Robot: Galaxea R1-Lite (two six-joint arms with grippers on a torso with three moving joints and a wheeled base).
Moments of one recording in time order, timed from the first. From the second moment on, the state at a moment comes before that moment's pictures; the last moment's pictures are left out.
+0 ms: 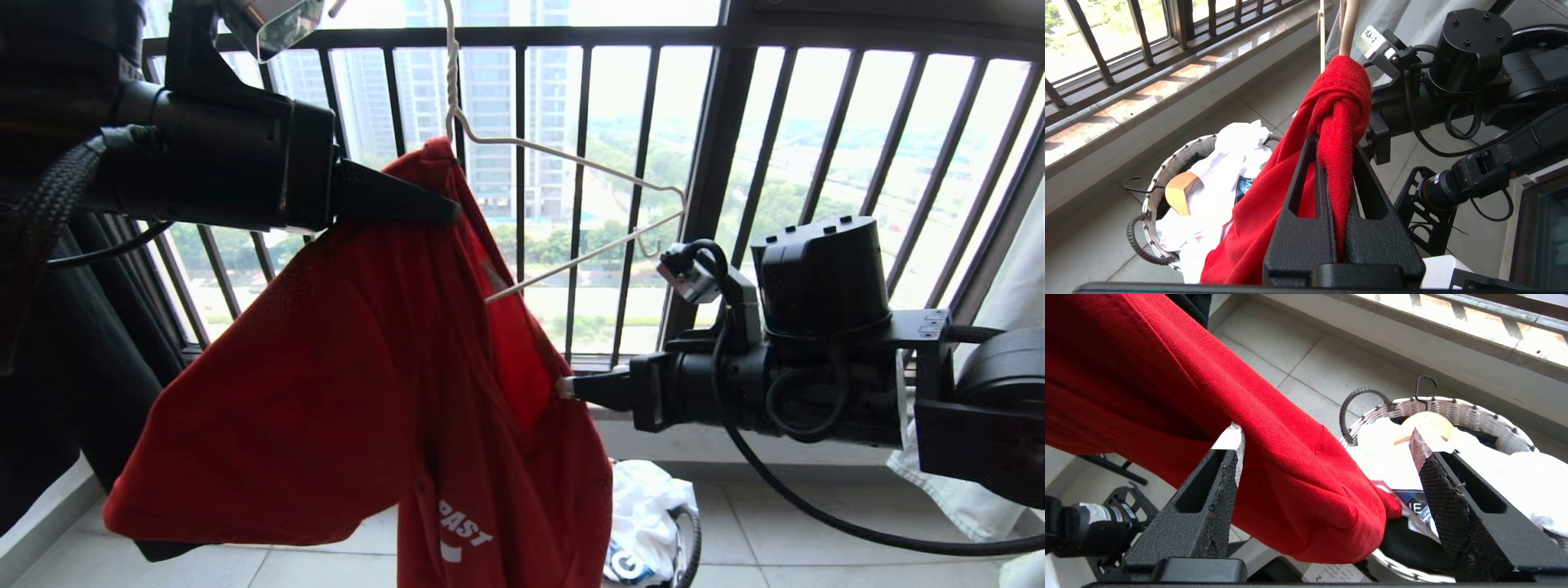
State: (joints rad) left arm -0.42 1.52 -1.61 0.41 -0.67 -0.10; right arm 0.64 1.65 -1.01 -0.23 0.17 0.29
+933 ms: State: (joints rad) left arm -0.42 1.53 -1.62 0.41 -0.67 -0.10; right arm 0.72 1.56 -1.09 0.01 0.28 0.36
